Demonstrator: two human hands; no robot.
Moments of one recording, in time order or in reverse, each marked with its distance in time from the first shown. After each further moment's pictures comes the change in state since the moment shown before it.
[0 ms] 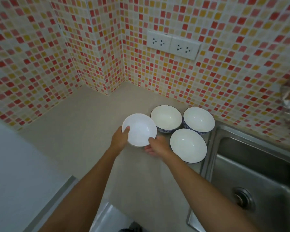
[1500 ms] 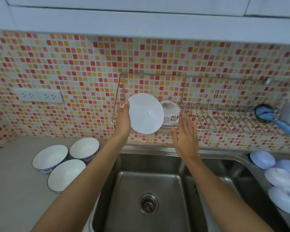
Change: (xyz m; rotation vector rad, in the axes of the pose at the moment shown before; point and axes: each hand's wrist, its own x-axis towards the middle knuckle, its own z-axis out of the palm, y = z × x) left_hand -0.294 0.278 0.379 -0.389 -0.450 0.487; right_hand -0.170 0.146 -0.527 -0.854 1.250 -0.534
